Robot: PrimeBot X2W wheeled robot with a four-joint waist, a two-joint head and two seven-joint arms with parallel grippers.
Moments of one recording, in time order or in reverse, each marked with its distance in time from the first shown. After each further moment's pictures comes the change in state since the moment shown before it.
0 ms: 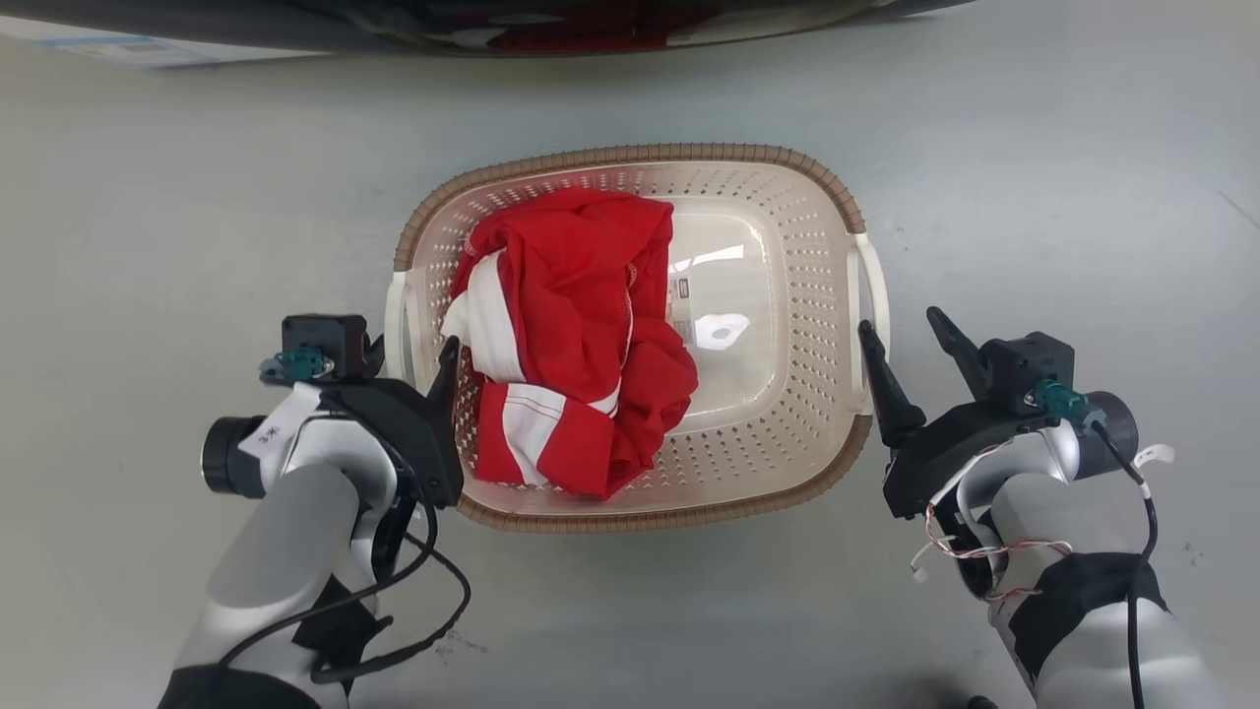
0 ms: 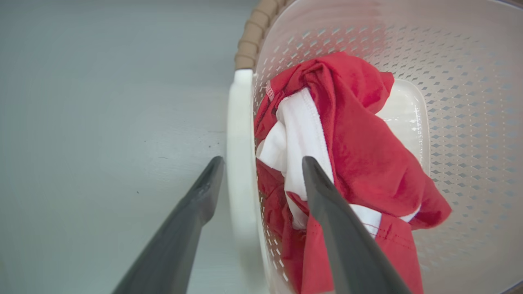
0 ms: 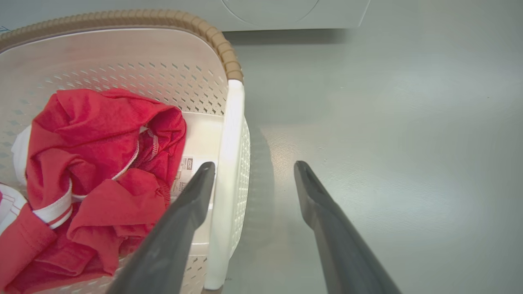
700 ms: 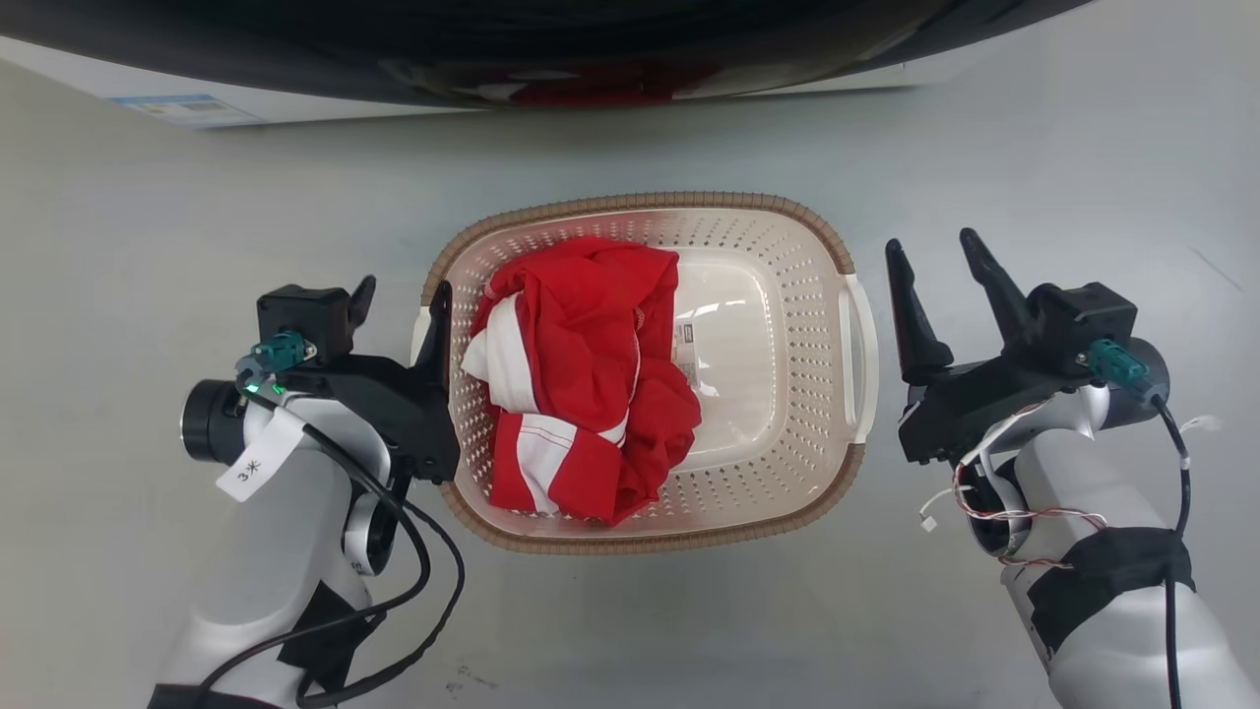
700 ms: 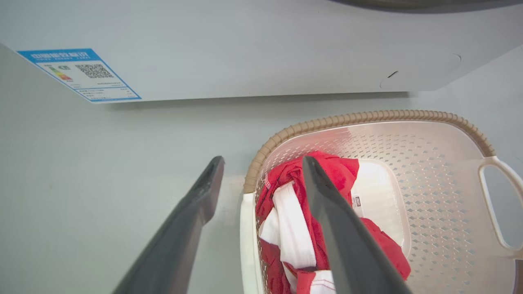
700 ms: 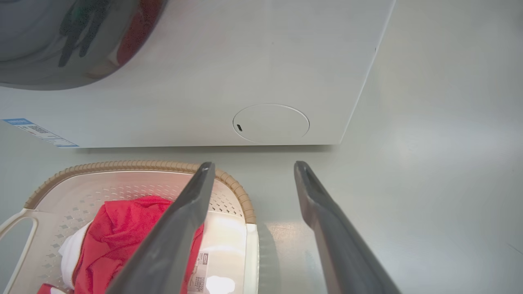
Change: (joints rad) left arm 0.062 0.036 0.014 -0.252 0.039 0.052 -0.023; right arm 0.016 -0.021 -0.053 -0.207 0.033 -0.021 0.001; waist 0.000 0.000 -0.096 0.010
